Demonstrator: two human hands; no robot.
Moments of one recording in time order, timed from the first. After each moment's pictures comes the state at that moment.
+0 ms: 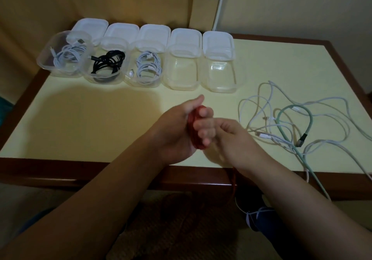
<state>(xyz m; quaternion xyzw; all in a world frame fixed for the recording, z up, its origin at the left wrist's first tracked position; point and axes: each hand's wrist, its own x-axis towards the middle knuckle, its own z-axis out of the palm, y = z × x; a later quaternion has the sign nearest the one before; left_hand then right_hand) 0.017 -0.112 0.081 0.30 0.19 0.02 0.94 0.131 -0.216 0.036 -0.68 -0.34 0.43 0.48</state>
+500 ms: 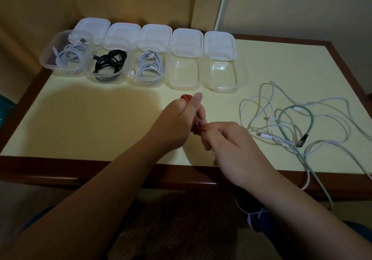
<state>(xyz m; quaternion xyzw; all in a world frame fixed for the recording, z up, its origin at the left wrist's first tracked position) 0.017 -0.102 0.068 0.70 0.33 0.19 0.61 0.100 -0.233 0.086 -0.76 -0.43 0.30 0.39</state>
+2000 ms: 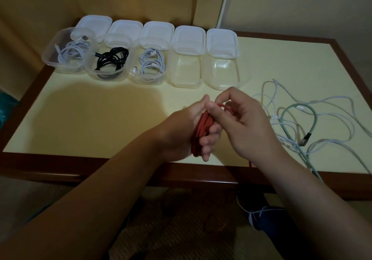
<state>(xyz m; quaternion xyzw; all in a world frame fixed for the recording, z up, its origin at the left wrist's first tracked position) 0.016 -0.110 0.073 0.46 0.19 -0.06 0.87 0.134 -0.217 0.075 -0.71 -0.45 0.22 0.50</state>
